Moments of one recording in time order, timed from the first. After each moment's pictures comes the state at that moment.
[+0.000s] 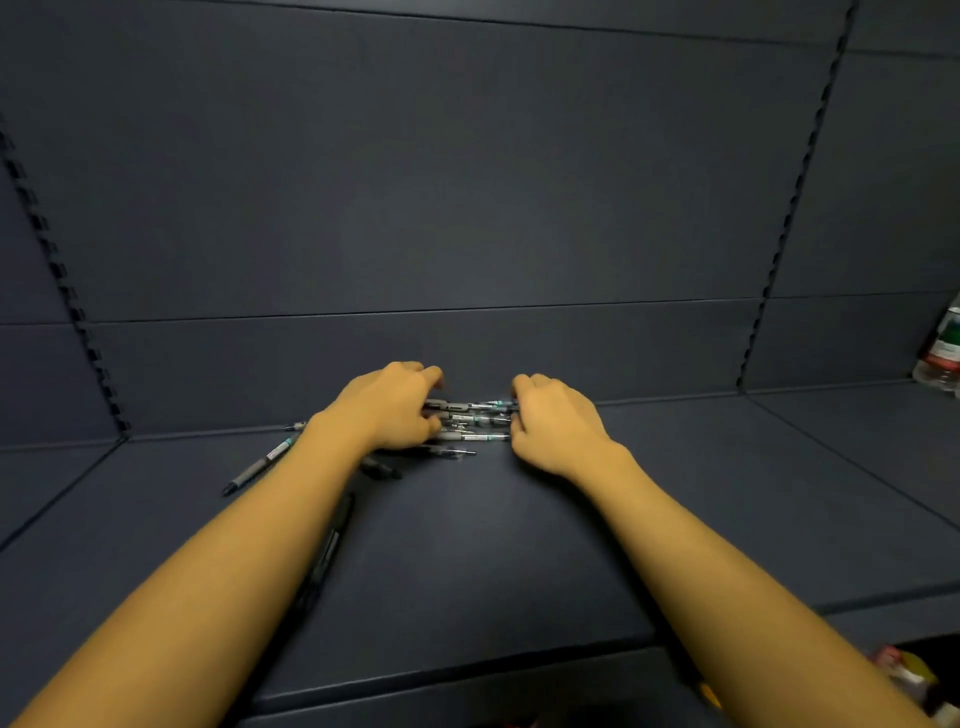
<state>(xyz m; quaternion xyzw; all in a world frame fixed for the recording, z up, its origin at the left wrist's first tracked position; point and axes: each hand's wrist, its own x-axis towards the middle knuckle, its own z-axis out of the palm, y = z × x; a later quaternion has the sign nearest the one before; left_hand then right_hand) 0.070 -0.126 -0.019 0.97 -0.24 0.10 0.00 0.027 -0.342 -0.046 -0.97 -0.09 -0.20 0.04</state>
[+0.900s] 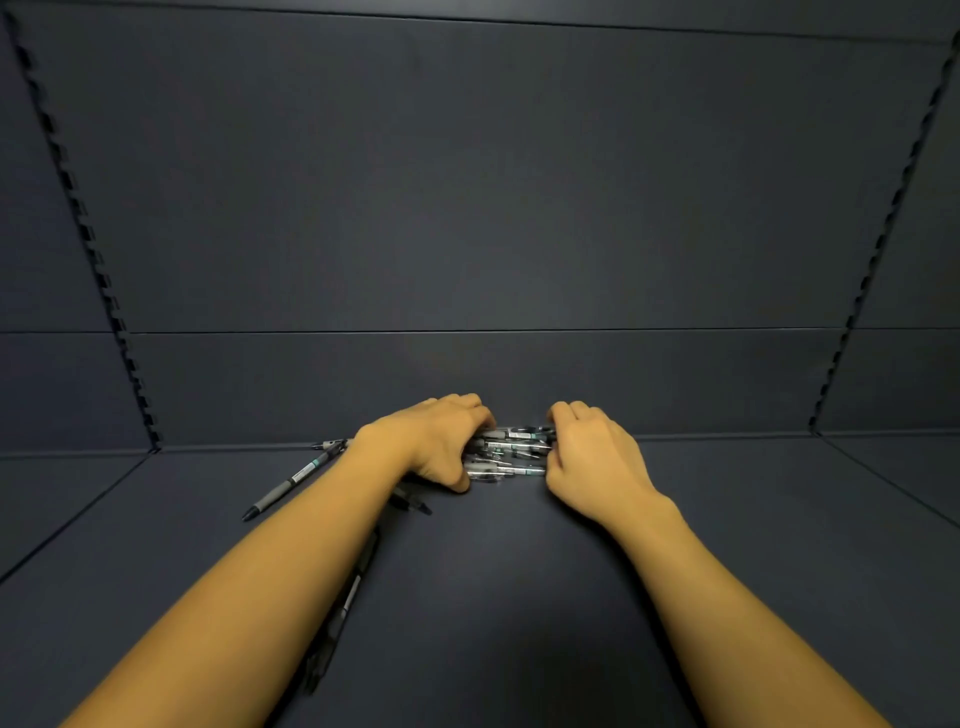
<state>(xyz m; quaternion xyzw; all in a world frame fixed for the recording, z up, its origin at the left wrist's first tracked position) 0.113 -0.135 -0.034 0.96 -0.29 -0.01 0.00 0.054 -0.341 -0.064 -0.96 -0.10 -0.25 0.05</state>
